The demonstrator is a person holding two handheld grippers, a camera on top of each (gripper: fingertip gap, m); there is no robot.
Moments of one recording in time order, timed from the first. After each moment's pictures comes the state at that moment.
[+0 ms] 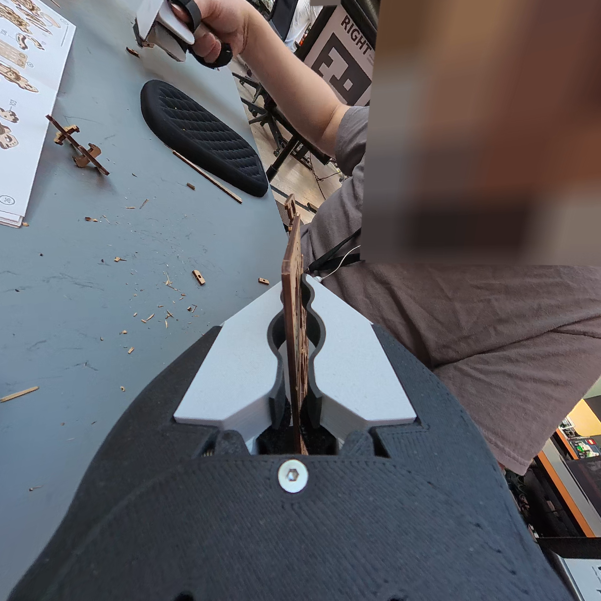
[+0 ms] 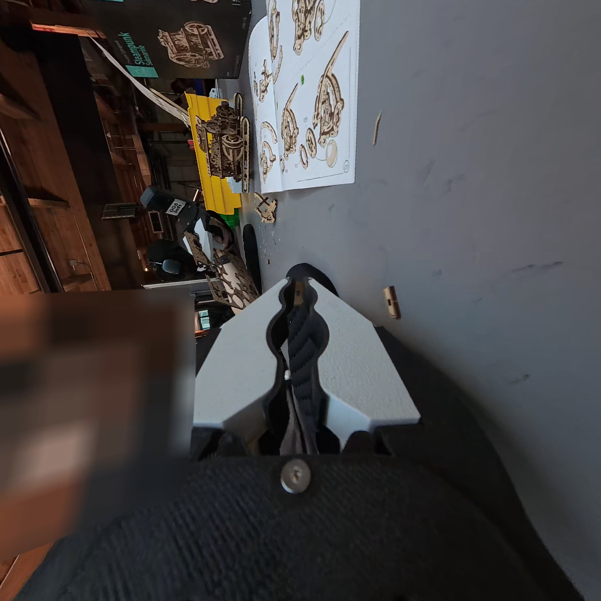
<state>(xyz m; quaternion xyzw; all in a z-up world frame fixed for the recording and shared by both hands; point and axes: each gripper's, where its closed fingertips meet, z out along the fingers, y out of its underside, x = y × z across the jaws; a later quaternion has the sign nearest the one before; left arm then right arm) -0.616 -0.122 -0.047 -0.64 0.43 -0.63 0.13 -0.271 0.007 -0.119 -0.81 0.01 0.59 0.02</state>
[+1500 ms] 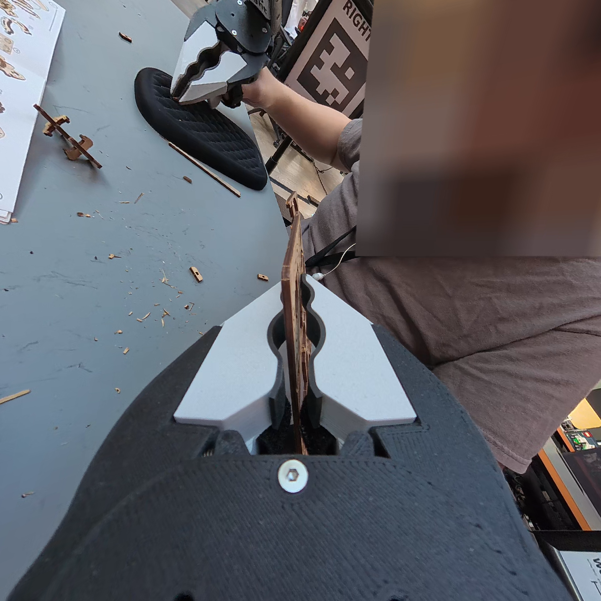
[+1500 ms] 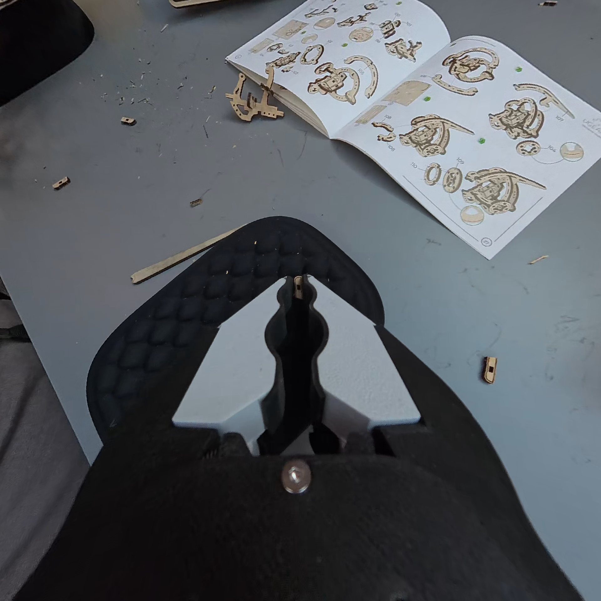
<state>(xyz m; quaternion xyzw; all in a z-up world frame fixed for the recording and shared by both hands) -0.613 -0.126 -0.050 -0.64 0.44 -0.62 0.12 -0.325 -0.051 -0.134 -0.80 -0.42 0.25 0.34</state>
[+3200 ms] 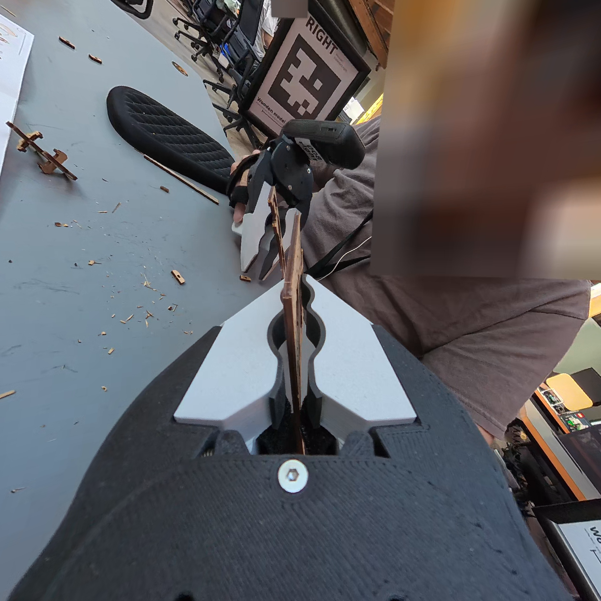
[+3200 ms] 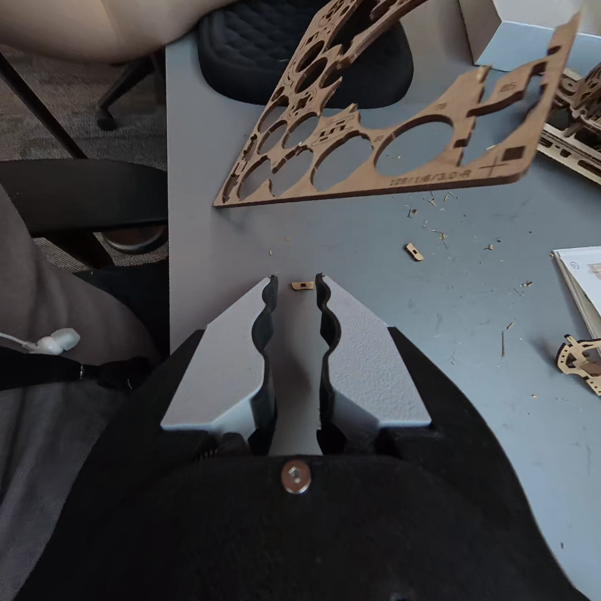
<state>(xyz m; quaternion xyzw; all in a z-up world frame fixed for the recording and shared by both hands) -0.629 -0.134 -0.039 -0.60 0.44 -0.65 0.13 -0.533 -0.186 -0.144 -0.61 -0.67 0.27 0.33</state>
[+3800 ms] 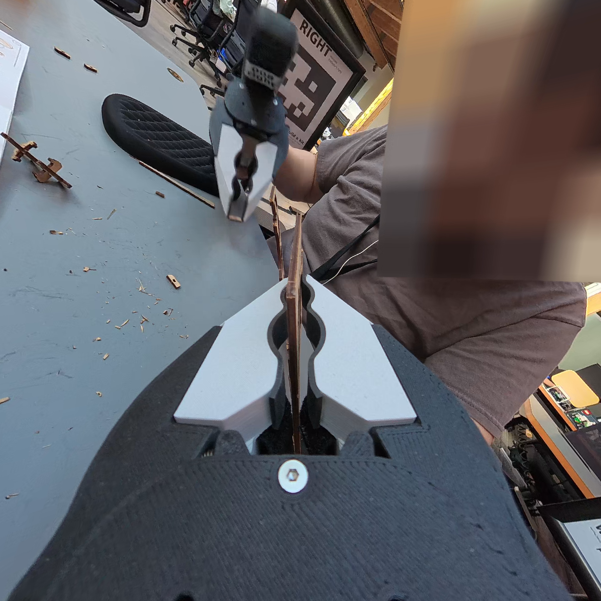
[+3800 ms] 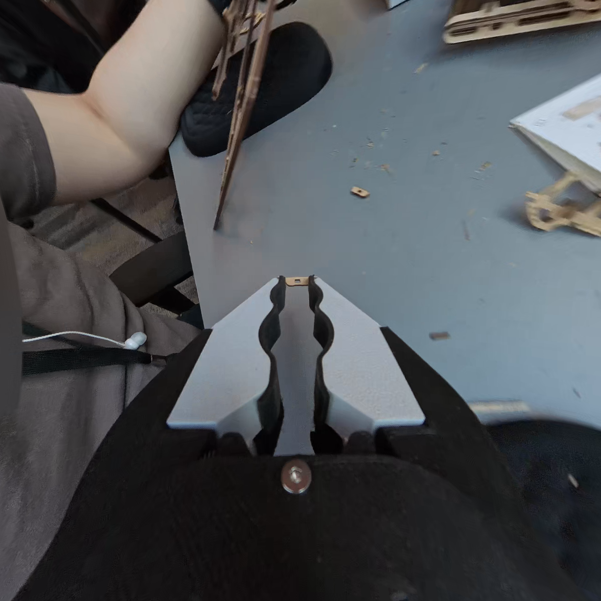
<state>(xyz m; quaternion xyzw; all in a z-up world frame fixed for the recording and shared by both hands) -0.629 -0.137 -0.034 -0.60 0.45 -0.65 0.13 -0.482 -0.156 -0.115 -0.72 -0.51 0.39 0.24</state>
